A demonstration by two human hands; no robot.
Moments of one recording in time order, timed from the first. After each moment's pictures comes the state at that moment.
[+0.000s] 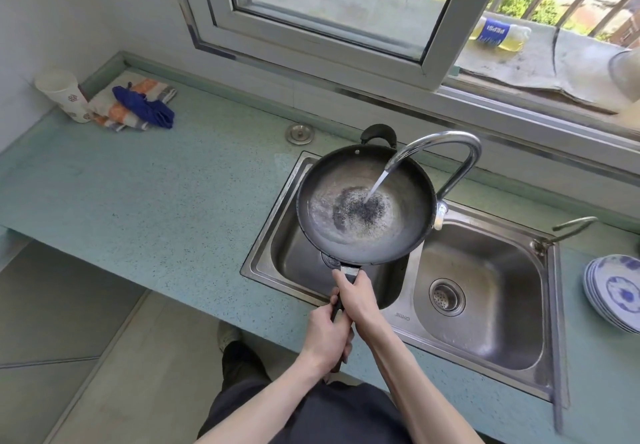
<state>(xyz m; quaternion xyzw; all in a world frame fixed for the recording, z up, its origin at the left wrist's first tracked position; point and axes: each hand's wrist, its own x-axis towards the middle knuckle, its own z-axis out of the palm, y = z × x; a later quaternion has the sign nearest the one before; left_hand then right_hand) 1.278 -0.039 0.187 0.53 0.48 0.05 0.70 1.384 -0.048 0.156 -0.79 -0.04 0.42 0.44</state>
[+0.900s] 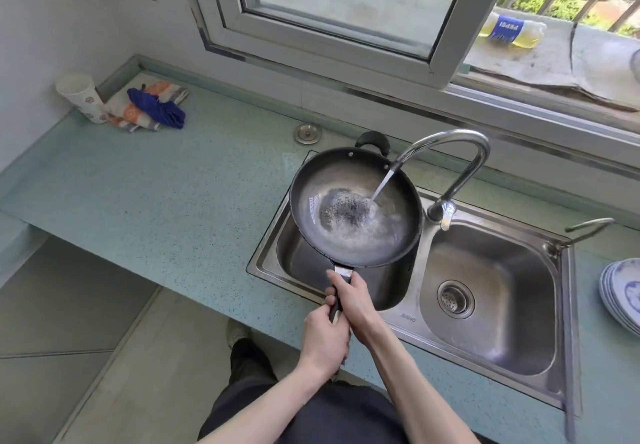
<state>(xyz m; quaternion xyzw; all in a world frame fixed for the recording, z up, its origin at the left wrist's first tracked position) 1.271 -0.044 0.196 0.56 0.52 0.07 0.64 1.373 -0.048 0.160 -0.67 -0.02 0.51 0.54</state>
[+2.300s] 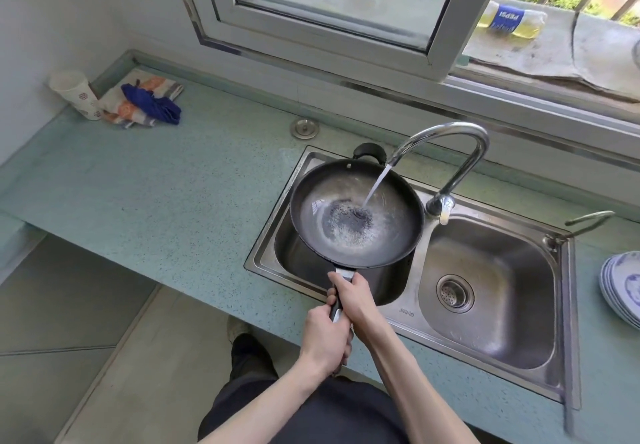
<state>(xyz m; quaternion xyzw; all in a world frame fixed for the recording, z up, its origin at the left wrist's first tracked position) 1.272 -0.048 0.205 0.54 0.52 0.03 0.66 1.373 -0.053 0.159 -0.71 -0.01 0.49 0.51</state>
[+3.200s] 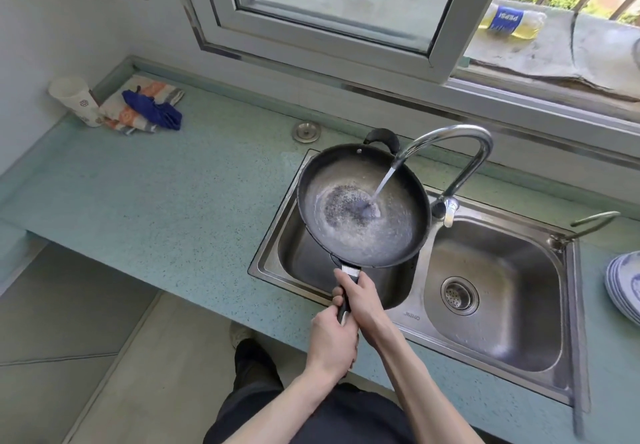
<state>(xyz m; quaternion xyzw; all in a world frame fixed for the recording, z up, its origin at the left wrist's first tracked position) 1.274 -0.046 0.204 0.56 0.51 0.06 0.66 1.377 -0.054 0.171 -0.67 -0.02 0.50 0.55</state>
